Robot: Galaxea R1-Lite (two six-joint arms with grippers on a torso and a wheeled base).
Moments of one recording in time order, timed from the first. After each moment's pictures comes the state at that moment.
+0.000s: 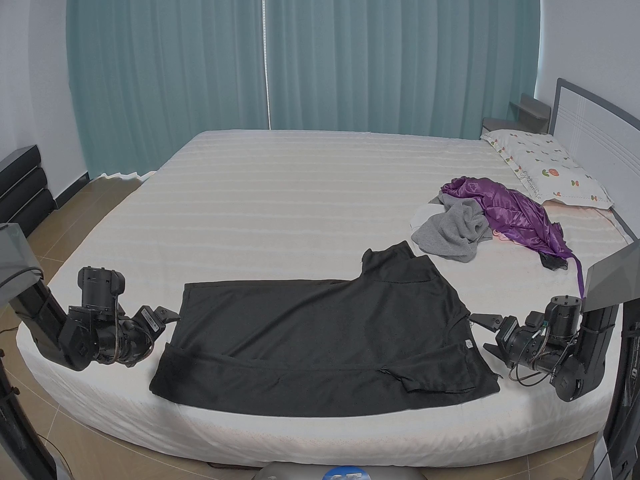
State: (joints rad) left arm 0.00 1.98 -0.55 -0.66 -0.10 -0.81; right arm 0.01 2.34 -0.32 -1.55 0.40 0.89
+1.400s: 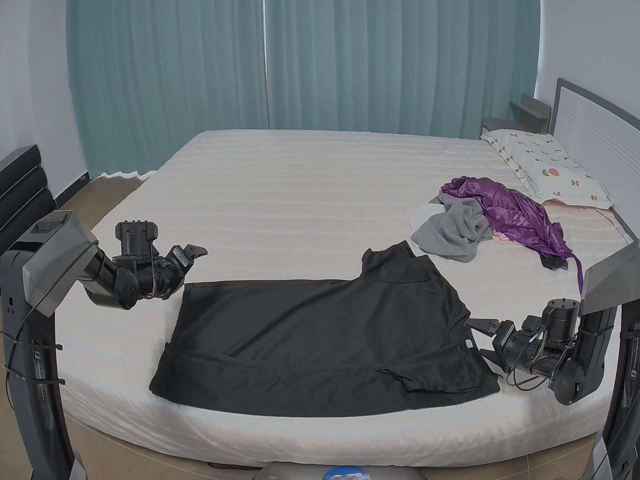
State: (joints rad) left arm 0.02 2.37 -1.25 -0.61 -0.23 -0.81; right arm 0.04 2.33 -0.29 -1.55 0.40 0.91
